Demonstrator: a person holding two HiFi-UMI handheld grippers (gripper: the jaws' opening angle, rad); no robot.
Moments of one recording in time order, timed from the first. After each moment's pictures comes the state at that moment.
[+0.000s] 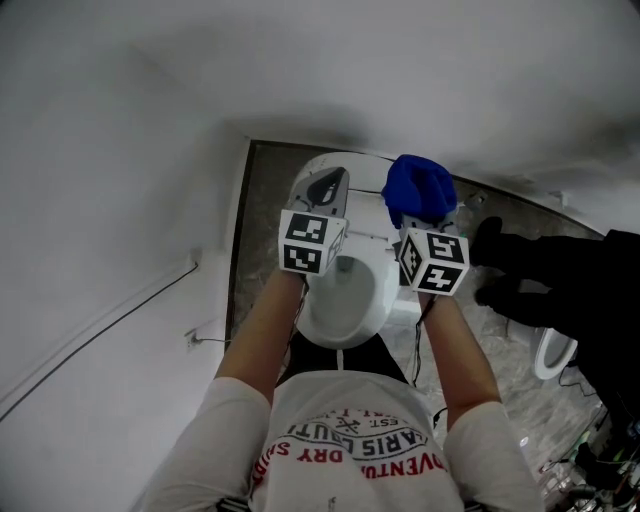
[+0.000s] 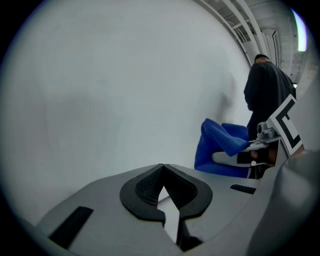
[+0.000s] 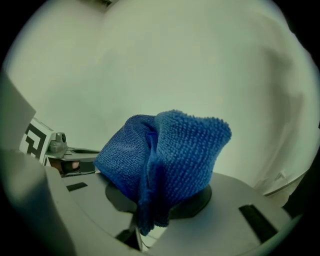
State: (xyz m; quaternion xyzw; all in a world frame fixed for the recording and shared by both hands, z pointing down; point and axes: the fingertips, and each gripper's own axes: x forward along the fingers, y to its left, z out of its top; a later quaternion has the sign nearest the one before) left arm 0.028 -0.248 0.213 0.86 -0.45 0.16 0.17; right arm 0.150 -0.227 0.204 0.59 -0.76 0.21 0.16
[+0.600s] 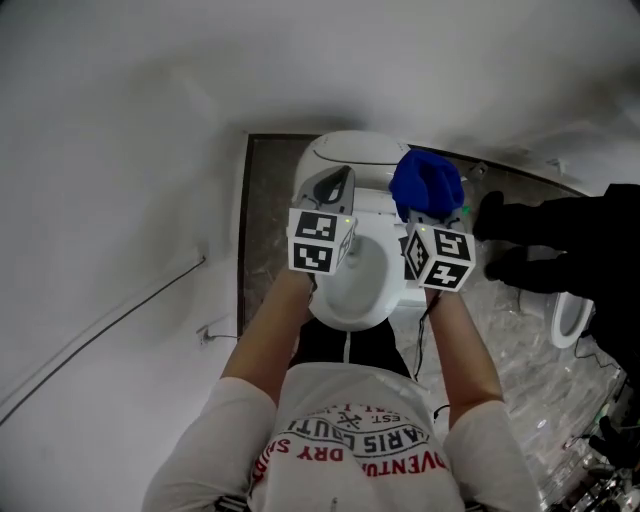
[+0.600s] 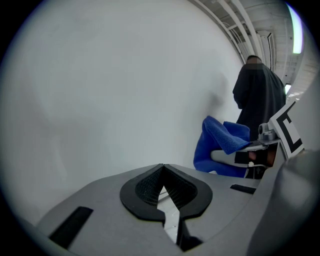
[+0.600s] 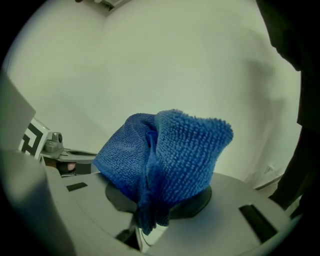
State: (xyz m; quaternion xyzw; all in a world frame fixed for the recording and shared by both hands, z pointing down) left arm 0.017 -0.182 0.211 0.87 -0.43 0.17 0.17; right arm 0.140 -0.158 0.197 0.63 -0.74 0.20 0.14
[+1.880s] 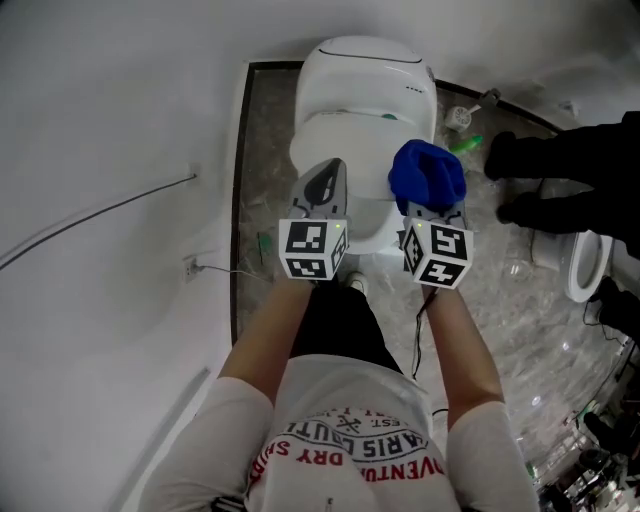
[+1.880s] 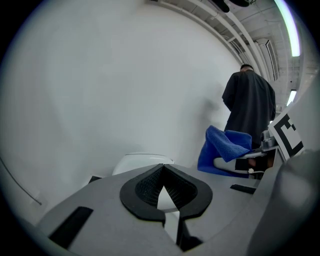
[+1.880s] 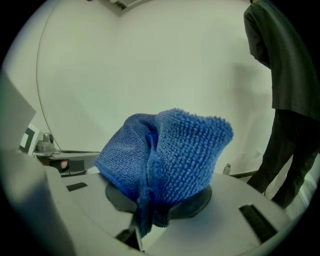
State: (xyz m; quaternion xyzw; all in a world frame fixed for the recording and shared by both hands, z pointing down) left arm -0.032 0.043 0.269 0.84 -0.49 0.12 0.19; right arm 0.108 0.059 0.264 0.62 -0.74 0.20 0.17
